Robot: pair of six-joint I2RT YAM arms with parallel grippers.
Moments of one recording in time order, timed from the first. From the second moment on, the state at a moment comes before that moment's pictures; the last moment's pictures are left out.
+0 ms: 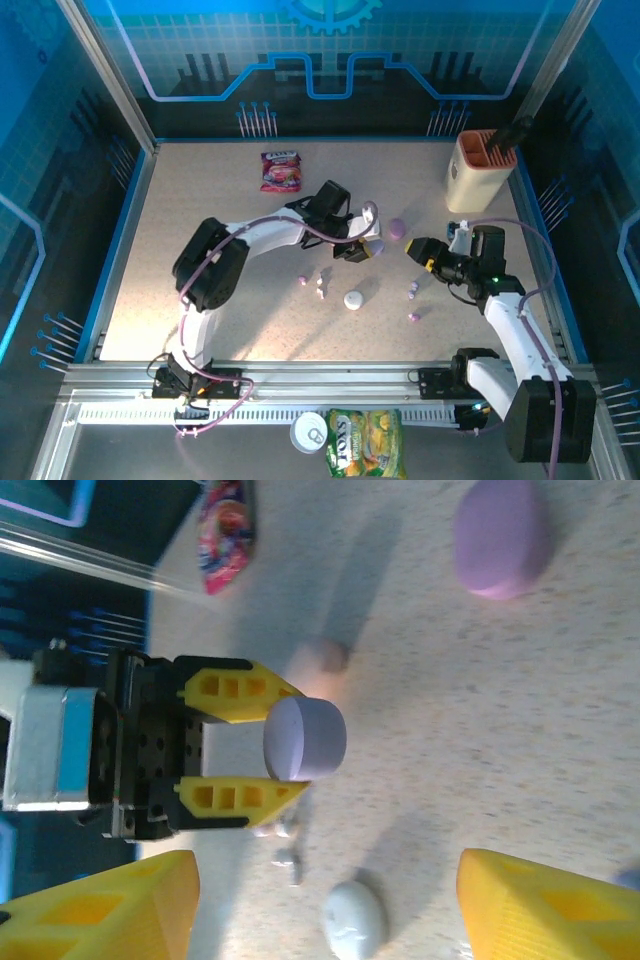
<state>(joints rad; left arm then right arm) -0.64 2.01 1.41 -0.28 0.62 0.64 -0.05 0.95 0.52 -0.26 -0.72 0.67</state>
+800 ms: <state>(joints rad) -0.64 1.78 1.15 0.06 0.75 0.46 0.13 1.14 0.55 0.06 -0.89 0.88</state>
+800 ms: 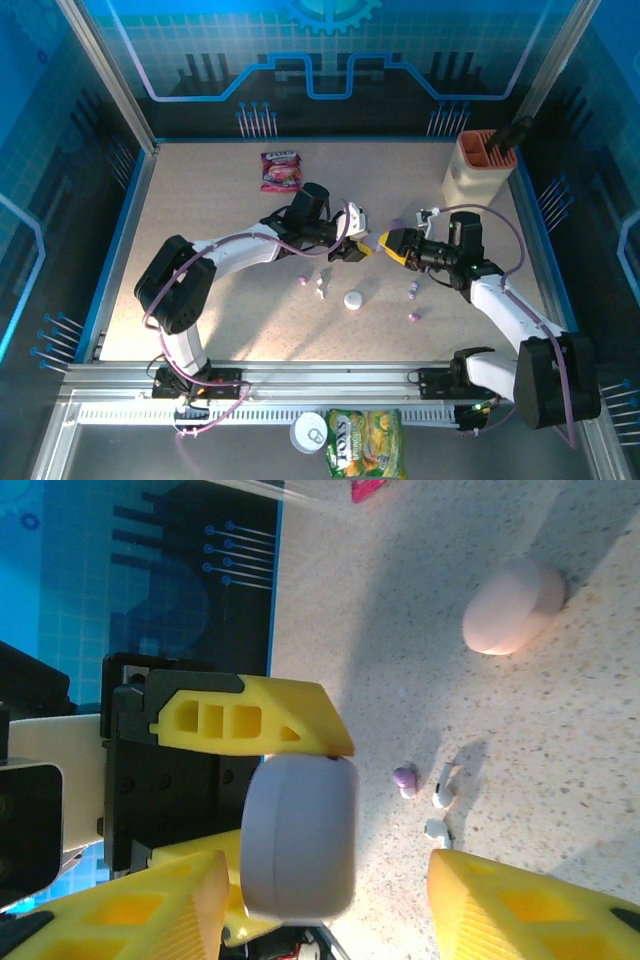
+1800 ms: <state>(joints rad) -0.60 1.71 0.92 0.43 0.75 0.25 0.16 1.15 0.58 0.07 -0.90 0.93</state>
